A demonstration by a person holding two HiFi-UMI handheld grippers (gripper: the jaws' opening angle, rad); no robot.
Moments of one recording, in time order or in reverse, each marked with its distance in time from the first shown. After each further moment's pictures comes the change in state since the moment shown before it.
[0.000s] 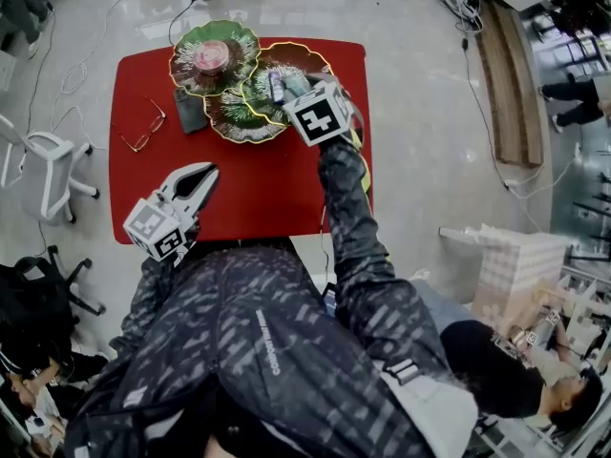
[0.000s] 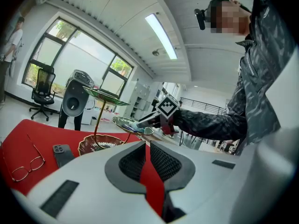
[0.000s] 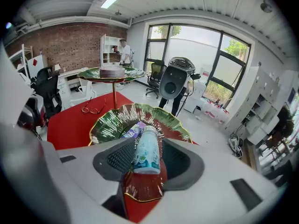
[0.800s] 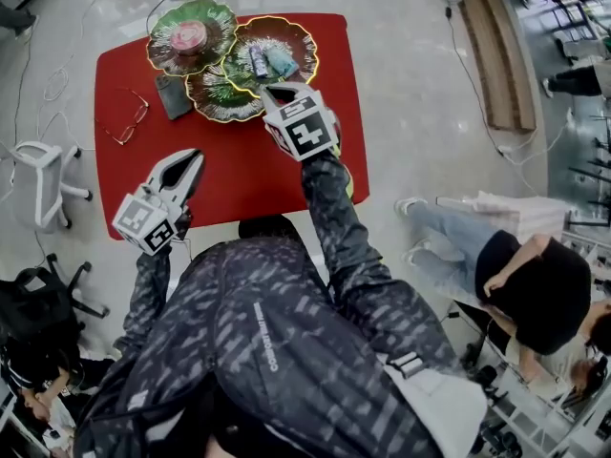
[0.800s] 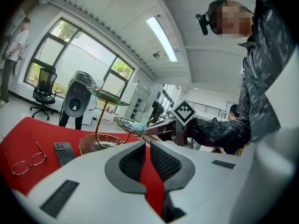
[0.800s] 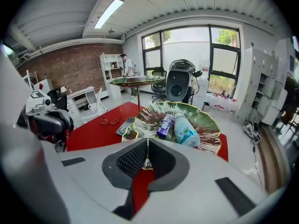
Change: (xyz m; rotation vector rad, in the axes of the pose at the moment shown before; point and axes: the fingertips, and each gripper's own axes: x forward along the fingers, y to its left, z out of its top) left arm -0.008 -0.005 -0.006 -0.015 -0.026 0.008; right arm -0.032 0.068 -0.023 0.145 -0.129 0.122
